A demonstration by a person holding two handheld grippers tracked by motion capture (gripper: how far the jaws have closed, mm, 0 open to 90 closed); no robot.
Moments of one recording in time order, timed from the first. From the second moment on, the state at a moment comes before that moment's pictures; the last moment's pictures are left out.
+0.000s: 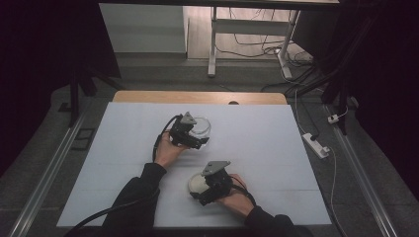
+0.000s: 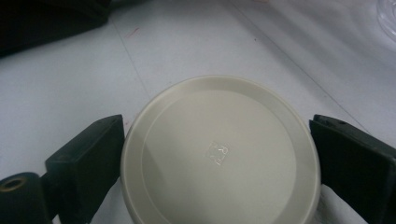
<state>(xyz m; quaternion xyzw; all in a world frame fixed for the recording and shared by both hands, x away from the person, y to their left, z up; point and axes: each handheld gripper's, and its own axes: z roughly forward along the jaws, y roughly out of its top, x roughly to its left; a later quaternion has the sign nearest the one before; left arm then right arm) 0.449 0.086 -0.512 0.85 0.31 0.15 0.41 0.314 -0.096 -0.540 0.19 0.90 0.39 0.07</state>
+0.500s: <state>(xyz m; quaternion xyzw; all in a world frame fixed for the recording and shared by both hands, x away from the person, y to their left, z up) 0.441 0.095 -0.508 0.86 0.31 0.12 0.39 0.314 -0.099 -0.532 0.19 0.89 0.40 0.06</state>
